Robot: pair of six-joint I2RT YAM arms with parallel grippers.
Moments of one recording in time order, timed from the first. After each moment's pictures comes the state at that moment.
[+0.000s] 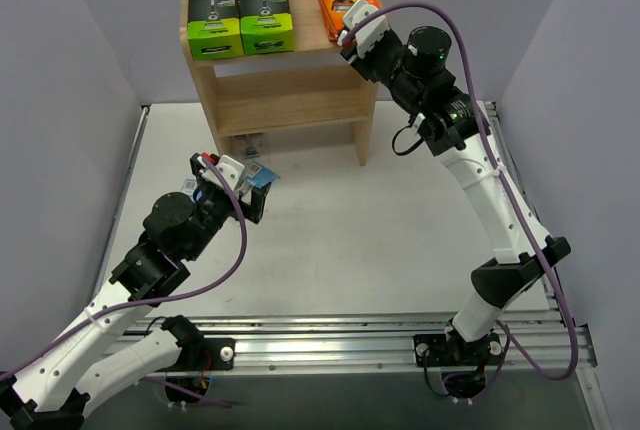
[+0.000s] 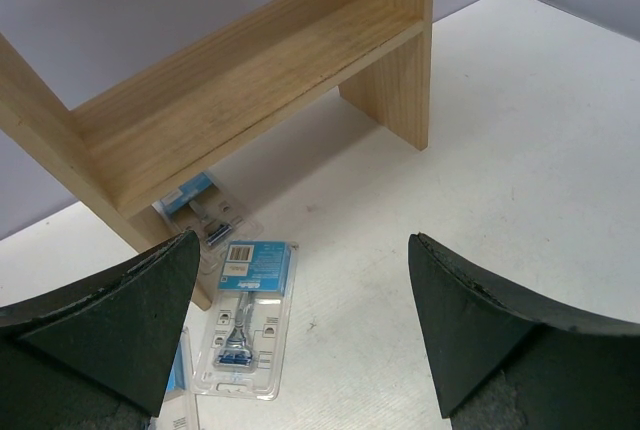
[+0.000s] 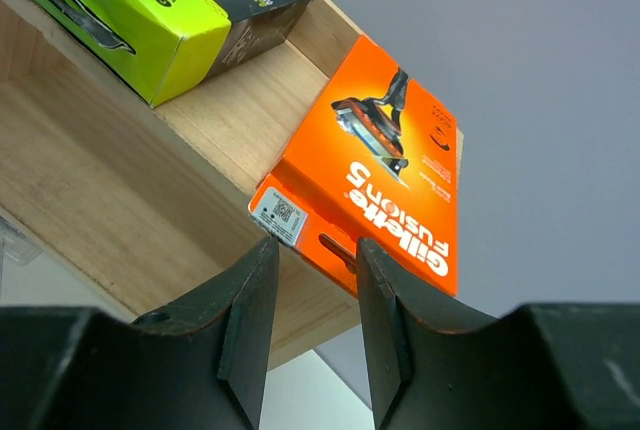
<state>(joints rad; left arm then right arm) -0.72 0.77 0.90 -0.14 -0.23 0.15 0.53 1.65 2.05 -0.35 -0.05 -0.63</state>
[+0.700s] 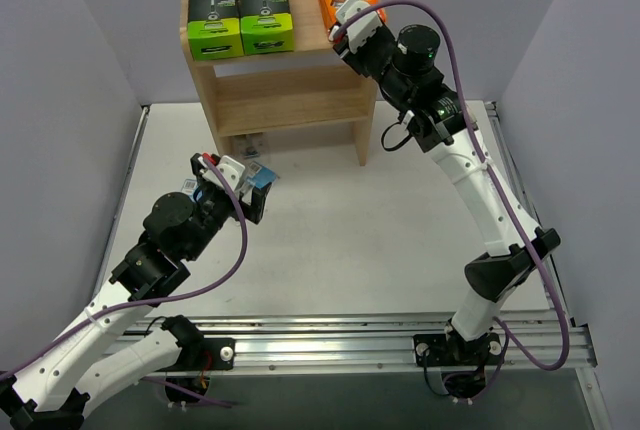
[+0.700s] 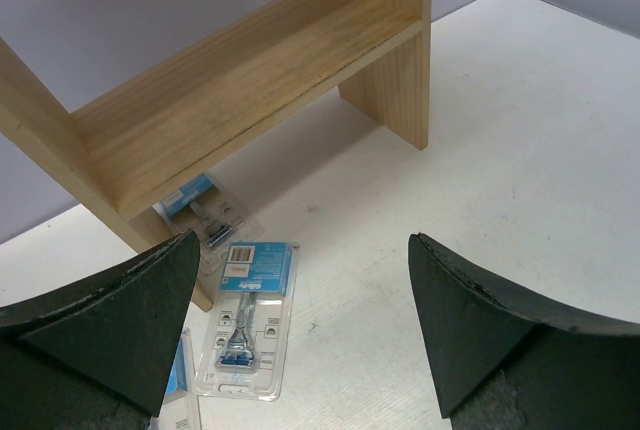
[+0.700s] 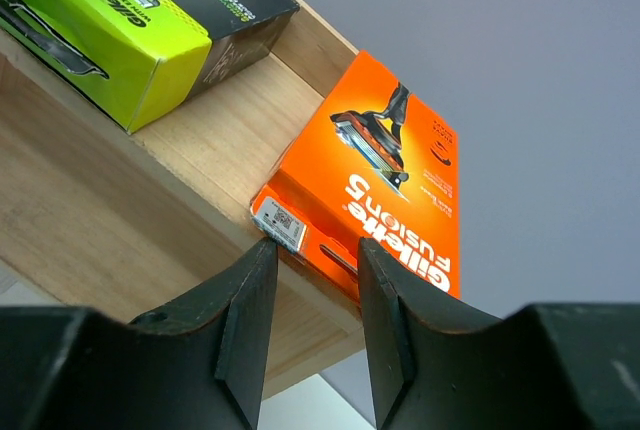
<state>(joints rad) -0.73 0.77 0.90 -0.14 -0.22 0.16 0.55 1.71 2.06 -0.28 0.00 -0.62</state>
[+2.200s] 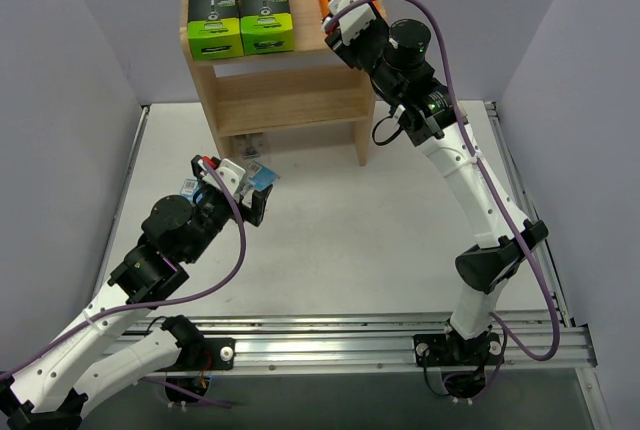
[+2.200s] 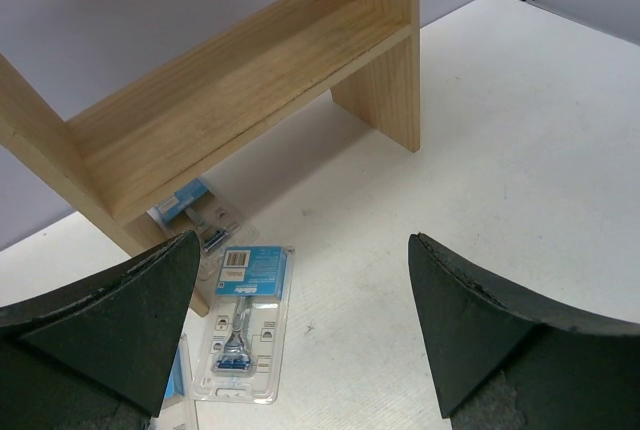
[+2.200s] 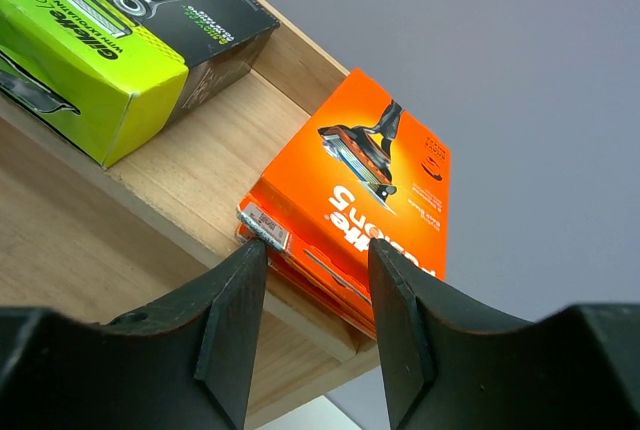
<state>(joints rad) -0.75 0.75 0.89 -0.14 -0.22 0.17 0.56 1.78 2.16 -0.27 0.05 -0.63</state>
